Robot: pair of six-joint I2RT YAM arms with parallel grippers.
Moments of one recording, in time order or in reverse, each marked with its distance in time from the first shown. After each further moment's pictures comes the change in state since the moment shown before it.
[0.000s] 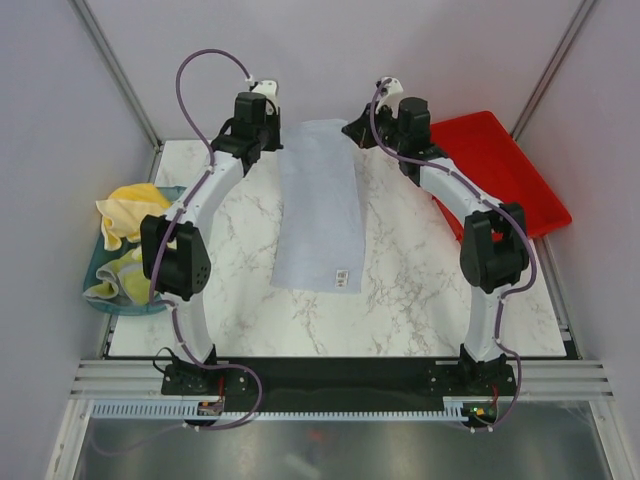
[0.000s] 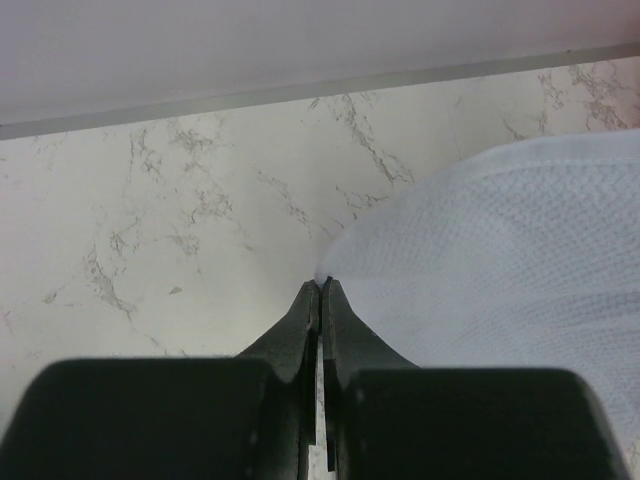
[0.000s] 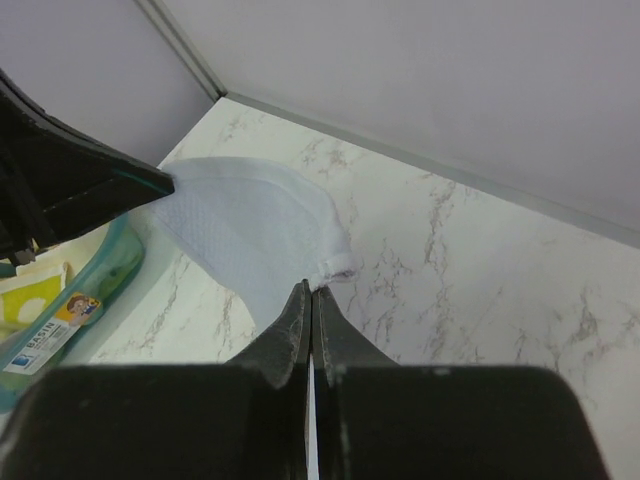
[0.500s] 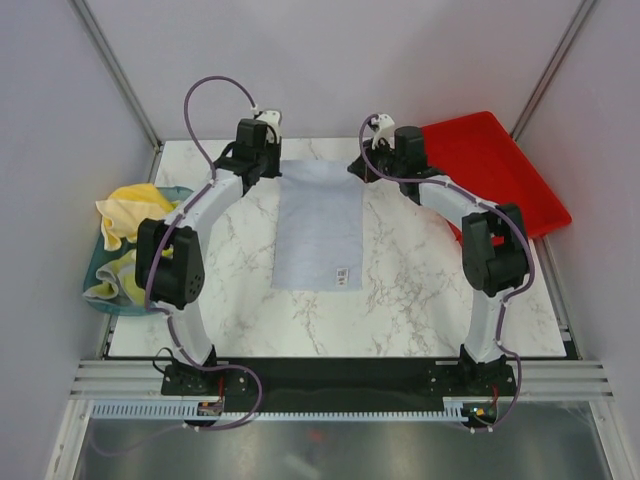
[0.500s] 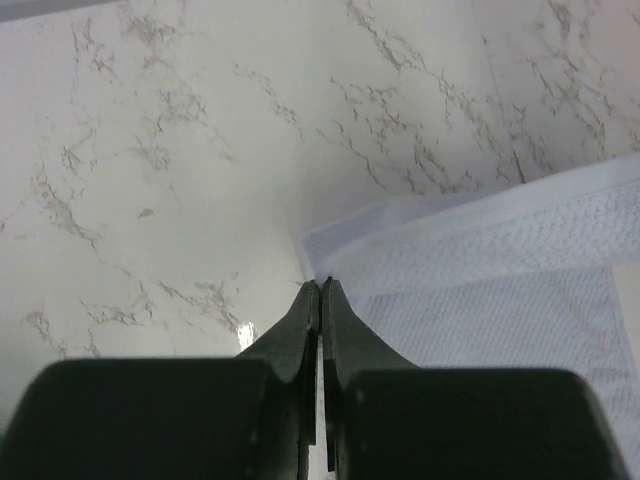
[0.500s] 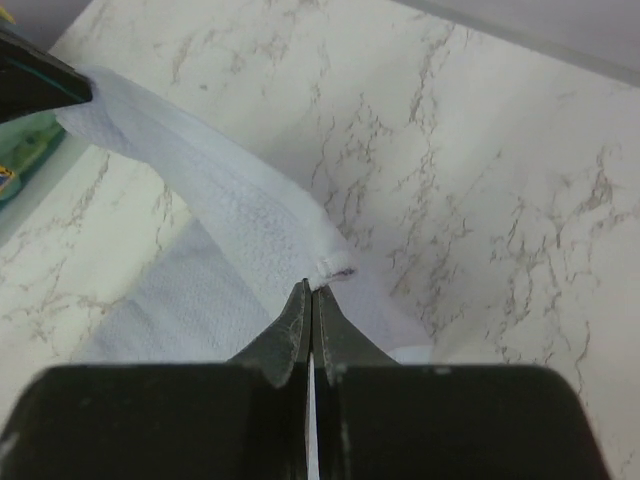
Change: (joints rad) left arm 0.000 -0.055 -0.232 0.072 0.043 0.033; right arm 0.000 -0.020 -0.224 -0.011 -0.036 -0.175
